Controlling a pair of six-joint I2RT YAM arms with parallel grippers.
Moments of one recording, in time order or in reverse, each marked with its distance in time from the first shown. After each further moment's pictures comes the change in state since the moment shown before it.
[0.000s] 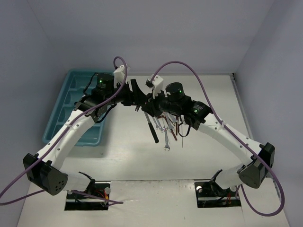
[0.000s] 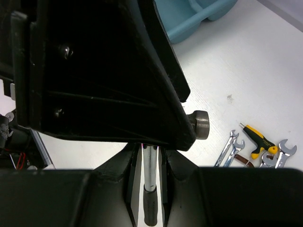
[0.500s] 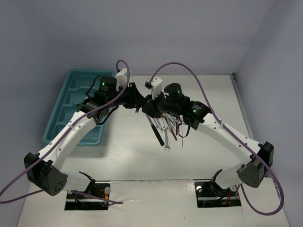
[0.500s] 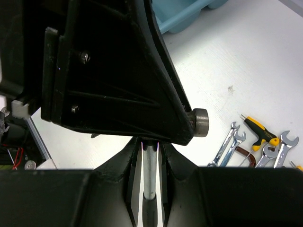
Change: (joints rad) left arm -0.016 -0.003 -0.048 0.024 -0.012 -0.006; right arm 0.003 0.007 0.000 -0.032 0.014 0.000
